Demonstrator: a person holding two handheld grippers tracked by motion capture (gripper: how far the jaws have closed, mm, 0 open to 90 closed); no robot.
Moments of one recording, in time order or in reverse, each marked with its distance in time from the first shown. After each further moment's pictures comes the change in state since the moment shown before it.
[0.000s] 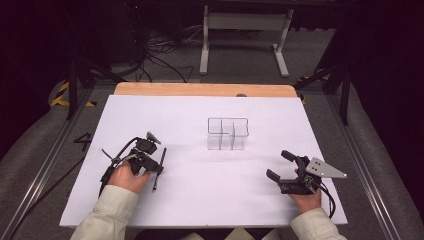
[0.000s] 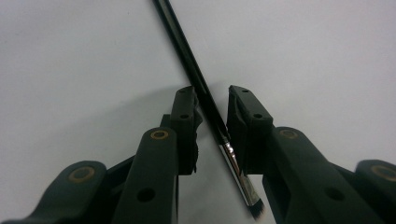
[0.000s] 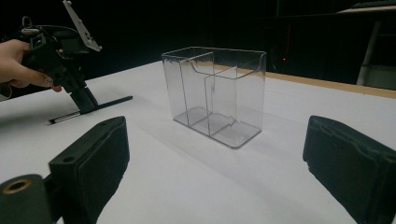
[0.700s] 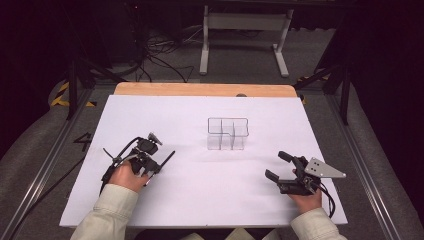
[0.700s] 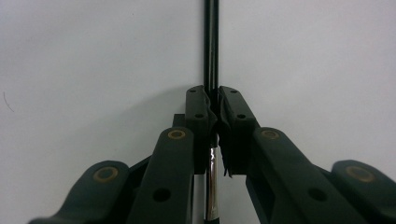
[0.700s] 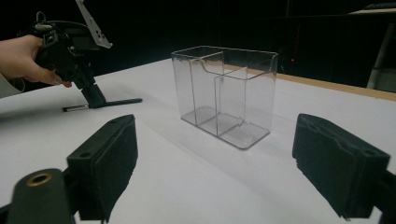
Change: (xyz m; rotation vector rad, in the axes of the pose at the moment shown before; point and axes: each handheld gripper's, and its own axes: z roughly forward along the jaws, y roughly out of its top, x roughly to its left) left arm -0.002 0.001 0.001 0.016 0.037 0.037; right arm 0.002 0.002 0.001 0.008 0.033 -0.020
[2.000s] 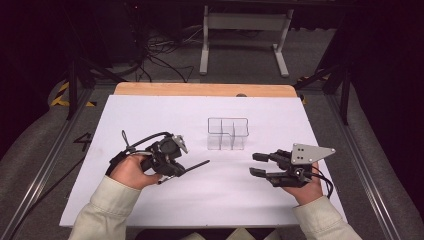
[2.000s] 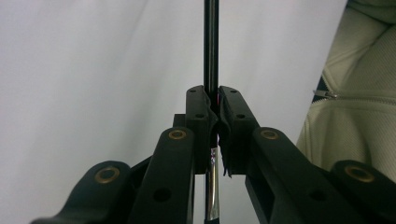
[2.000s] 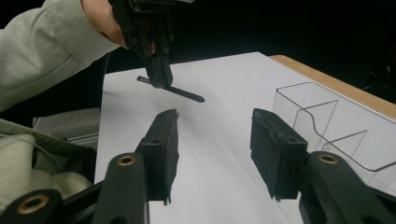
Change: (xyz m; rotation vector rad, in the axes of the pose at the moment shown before) left arm -0.096 0.023 -0.069 -0.022 -0.141 0.619; right arm 0.035 0.085 0.029 0.155 0.357 -0.143
